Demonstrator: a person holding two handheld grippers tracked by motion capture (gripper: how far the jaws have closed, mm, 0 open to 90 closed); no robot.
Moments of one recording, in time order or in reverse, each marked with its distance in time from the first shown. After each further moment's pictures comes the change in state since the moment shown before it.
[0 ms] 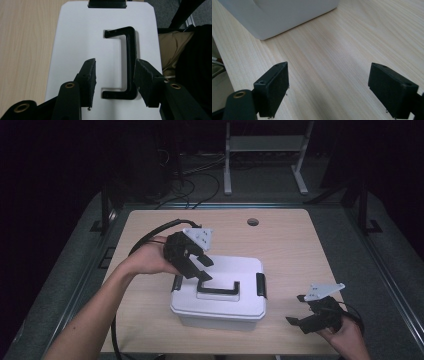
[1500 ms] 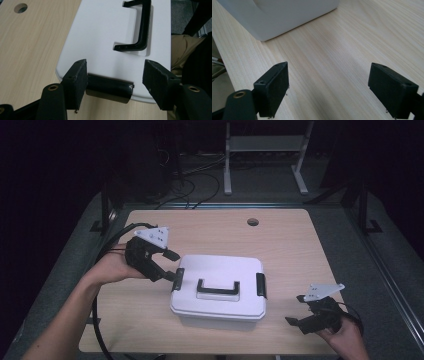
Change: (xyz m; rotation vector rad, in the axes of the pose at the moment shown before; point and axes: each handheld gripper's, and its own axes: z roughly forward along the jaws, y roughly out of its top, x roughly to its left) left arm -0.009 -0.080 -0.036 -0.089 0.114 -0.146; right arm 0.002 0.000 0.000 0.001 -0.006 0.013
